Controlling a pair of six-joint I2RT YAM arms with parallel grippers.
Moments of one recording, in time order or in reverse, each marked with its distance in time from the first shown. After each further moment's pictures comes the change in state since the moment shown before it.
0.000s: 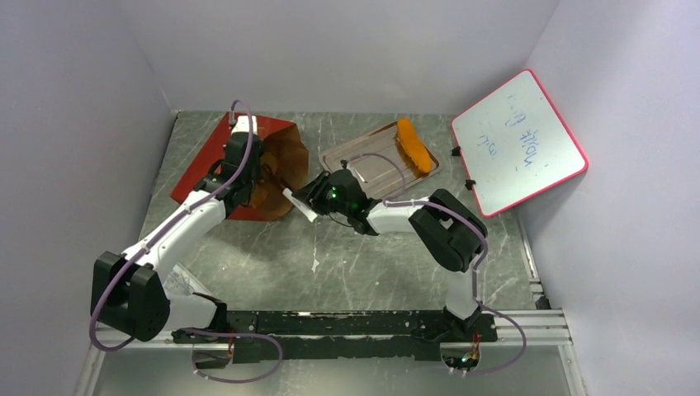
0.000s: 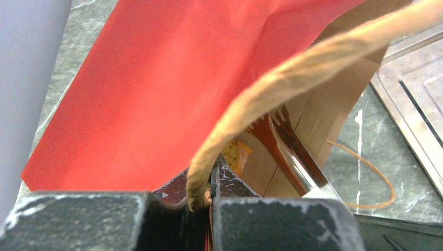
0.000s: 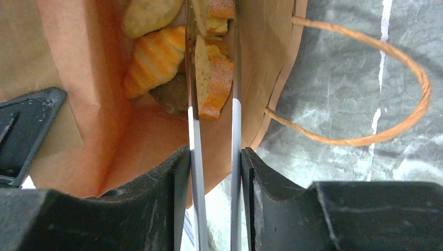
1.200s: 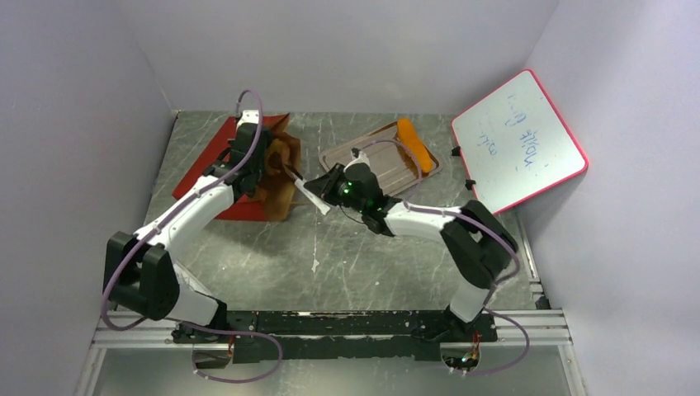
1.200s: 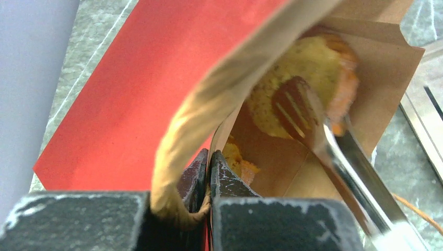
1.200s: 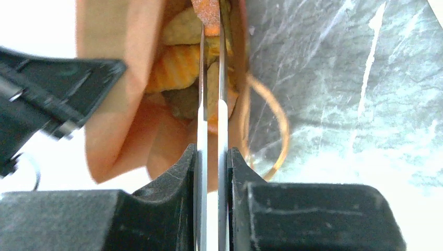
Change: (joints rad) left arm -0.005 0.093 0.097 -0.082 -0.039 -0.007; right arm -0.026 -0.153 -0.061 -0.013 0.029 -0.208
